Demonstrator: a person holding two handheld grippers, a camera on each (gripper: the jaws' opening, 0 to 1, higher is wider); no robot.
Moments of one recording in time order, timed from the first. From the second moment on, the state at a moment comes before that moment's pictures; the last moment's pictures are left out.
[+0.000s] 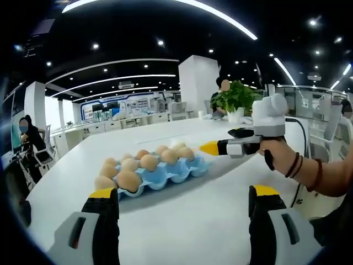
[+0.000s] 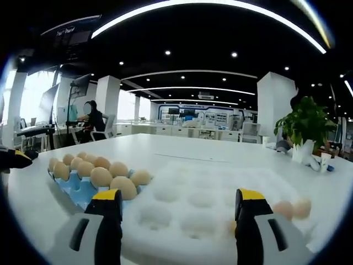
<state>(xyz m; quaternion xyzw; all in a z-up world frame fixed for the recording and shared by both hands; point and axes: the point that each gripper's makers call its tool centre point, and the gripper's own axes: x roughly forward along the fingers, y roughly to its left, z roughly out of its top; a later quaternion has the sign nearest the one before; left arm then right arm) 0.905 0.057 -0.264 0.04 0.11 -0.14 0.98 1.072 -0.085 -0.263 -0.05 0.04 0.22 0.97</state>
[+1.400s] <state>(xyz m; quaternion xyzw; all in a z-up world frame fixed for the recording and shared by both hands) 0.914 0.048 -0.264 0.05 0.12 -0.15 0.98 1.094 -0.161 -0.283 -0.06 0.08 0.13 0.99</state>
